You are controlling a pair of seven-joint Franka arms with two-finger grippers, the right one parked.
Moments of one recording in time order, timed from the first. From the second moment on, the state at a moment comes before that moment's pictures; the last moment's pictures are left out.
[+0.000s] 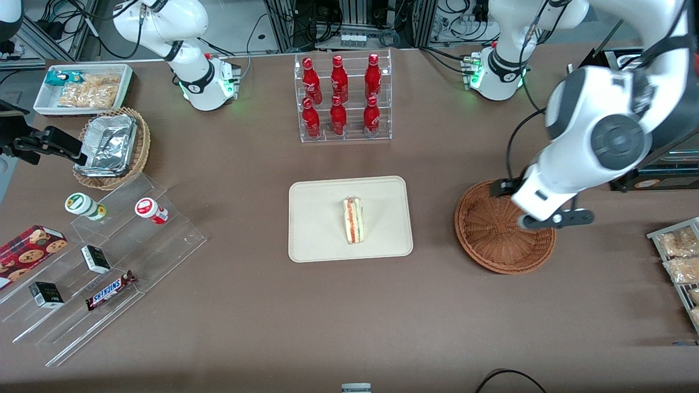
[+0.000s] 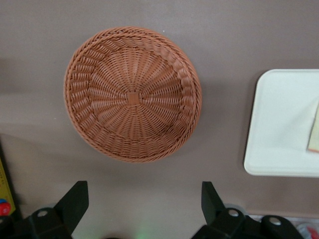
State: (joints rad) arm -0.23 0.20 -0.02 -1.61 0.00 1.59 -0.28
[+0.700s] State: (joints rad) arm 0.08 0.04 -0.20 -1.61 0.03 1.53 -0.05
